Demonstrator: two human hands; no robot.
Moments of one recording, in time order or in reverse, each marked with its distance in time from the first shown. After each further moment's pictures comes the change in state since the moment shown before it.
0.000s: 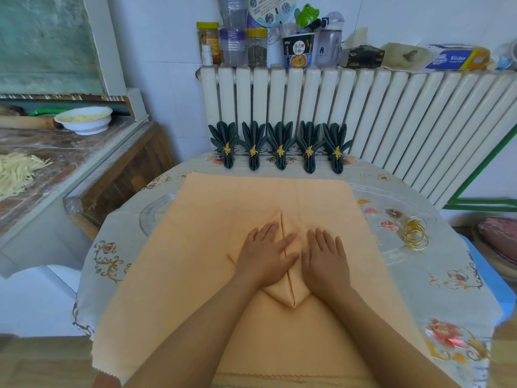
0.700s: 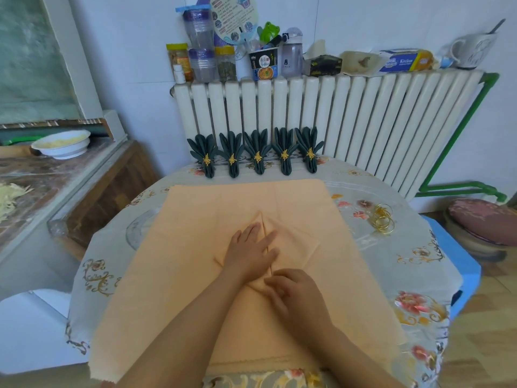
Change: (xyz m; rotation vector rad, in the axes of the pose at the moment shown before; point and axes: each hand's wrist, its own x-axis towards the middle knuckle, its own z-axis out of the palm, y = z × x) left_hand -0.001 0.002 -0.010 0.004 -0.100 -0.007; right_hand -0.086 -0.021 -0.007 0.414 0.247 -0.306
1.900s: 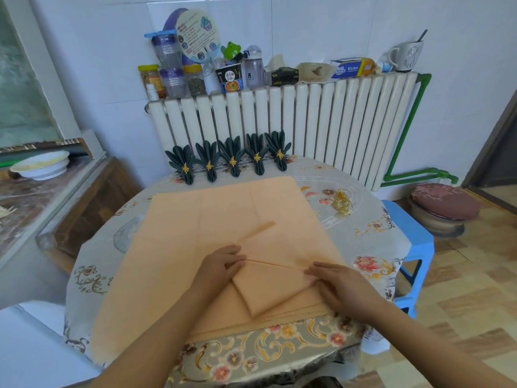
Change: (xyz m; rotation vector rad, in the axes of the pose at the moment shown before) left_hand -0.076 -0.014 0.014 -0.556 0.282 0.135; right_hand -0.083 0.068 -0.093 -0.174 -0.078 -0.020
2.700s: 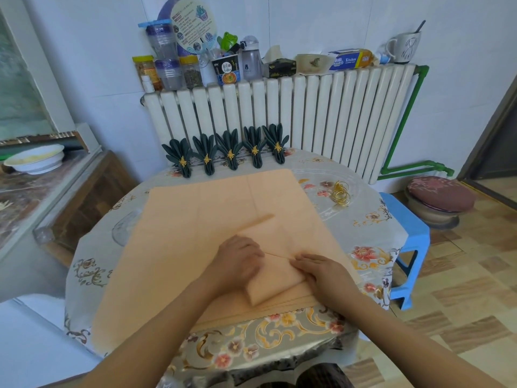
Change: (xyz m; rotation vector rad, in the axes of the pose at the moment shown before) left_hand -0.010 0.036 -0.001 0.234 -0.098 0.337; right_hand 0.012 -0.025 0.027 0.025 0.022 0.116
